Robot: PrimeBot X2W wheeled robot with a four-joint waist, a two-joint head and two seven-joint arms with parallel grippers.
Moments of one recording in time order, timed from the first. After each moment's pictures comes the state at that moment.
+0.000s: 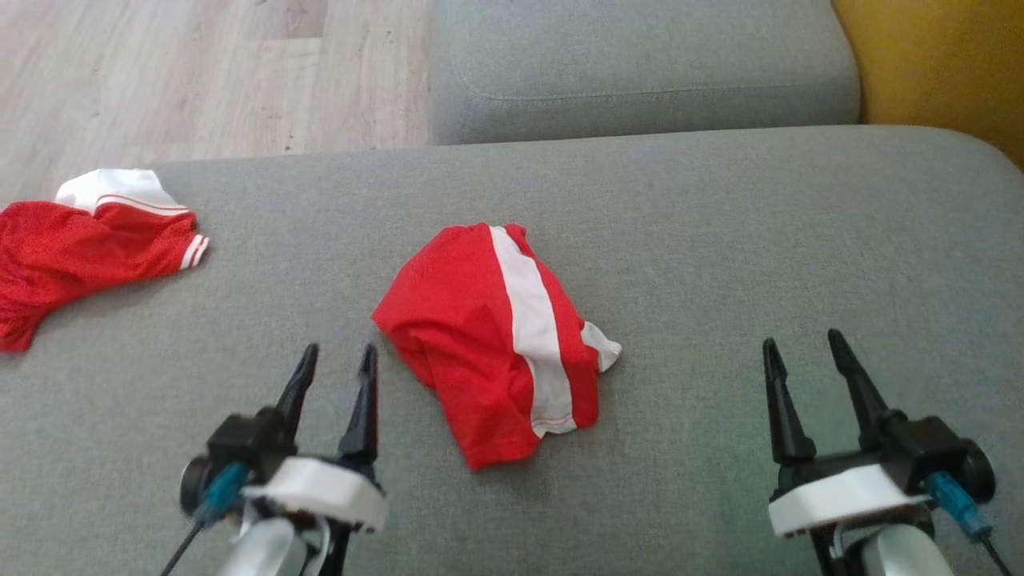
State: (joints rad) left arm -0.23 0.20 -0.51 0.42 -0.56 0.05 -0.25; right arm 0.01 -0.05 0.04 0.21 0.05 0.12 -0.25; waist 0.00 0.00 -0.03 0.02
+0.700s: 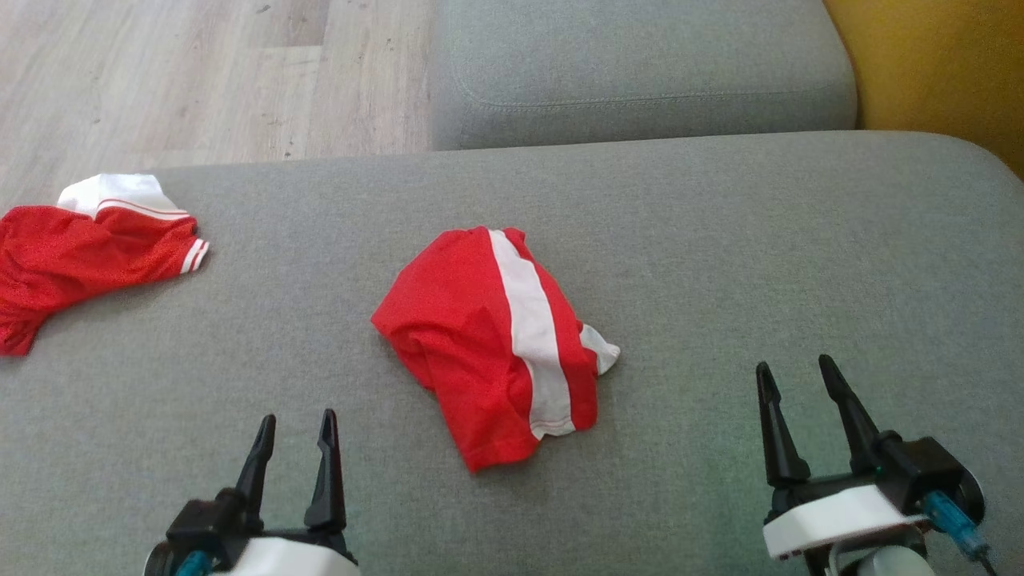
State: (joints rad) left arm 0.03 0.22 -0.37 0.23 -0.51 0.09 -0.25; right arm 0.06 -0.05 0.07 0.21 0.11 0.12 -0.25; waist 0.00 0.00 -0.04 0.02
